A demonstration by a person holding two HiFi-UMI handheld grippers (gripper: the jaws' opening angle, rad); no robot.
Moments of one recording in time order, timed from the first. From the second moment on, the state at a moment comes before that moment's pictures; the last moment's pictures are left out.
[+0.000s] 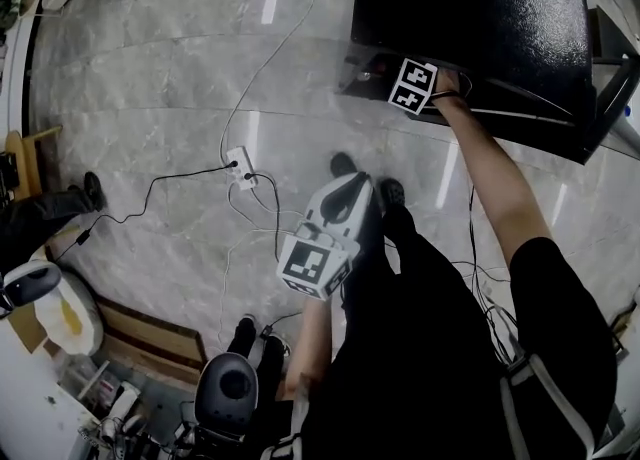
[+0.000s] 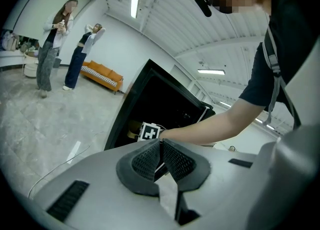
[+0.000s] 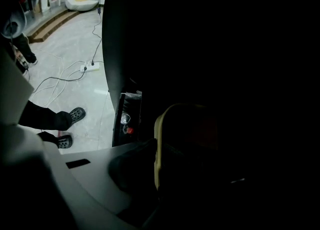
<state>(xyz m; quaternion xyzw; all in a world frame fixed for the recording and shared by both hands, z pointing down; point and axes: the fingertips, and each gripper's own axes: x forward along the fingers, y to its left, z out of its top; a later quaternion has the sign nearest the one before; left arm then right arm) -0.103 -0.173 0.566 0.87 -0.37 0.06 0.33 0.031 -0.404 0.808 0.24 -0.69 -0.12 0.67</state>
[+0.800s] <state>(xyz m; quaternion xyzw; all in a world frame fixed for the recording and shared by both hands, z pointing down) -0.094 -0.157 0.540 0.88 -0.37 0.07 0.30 0.036 -0.404 0.759 0.28 -0.69 -0.16 0.64</state>
